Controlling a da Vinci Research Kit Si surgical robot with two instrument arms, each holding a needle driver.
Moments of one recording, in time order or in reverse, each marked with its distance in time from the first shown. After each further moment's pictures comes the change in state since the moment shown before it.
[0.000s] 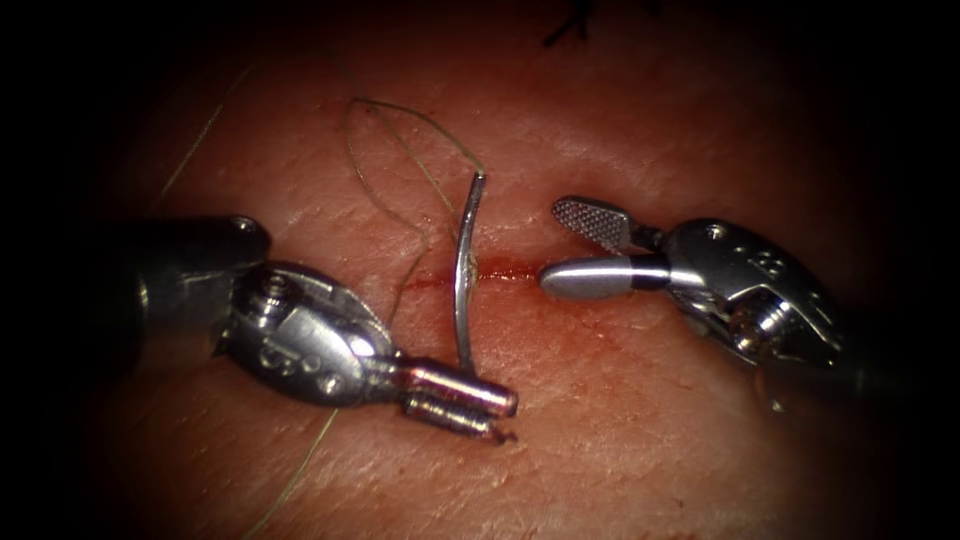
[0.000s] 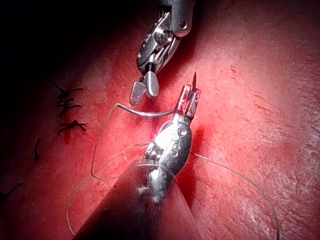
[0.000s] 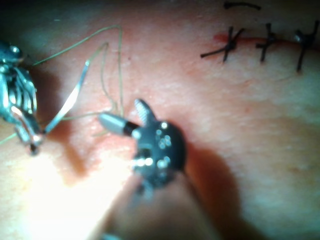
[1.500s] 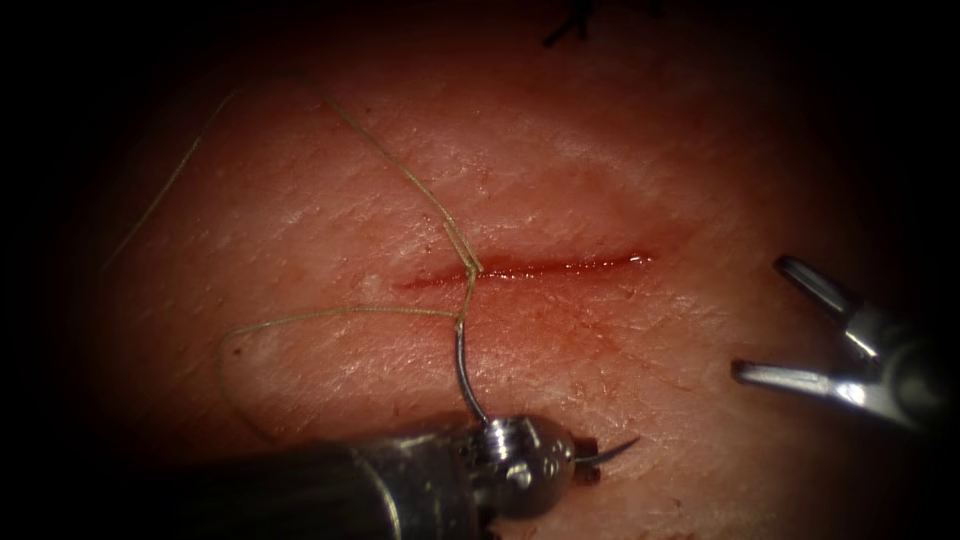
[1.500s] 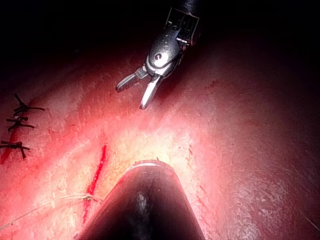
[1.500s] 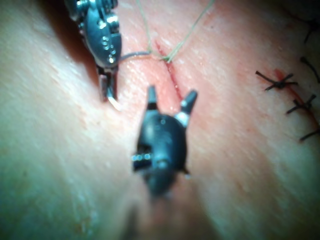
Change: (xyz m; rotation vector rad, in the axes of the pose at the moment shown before) right arm 0.002 -0.009 -0.012 -0.408 -0.177 -0.787; left arm -0.002 0.001 0.010 0.214 -1.018 -1.084
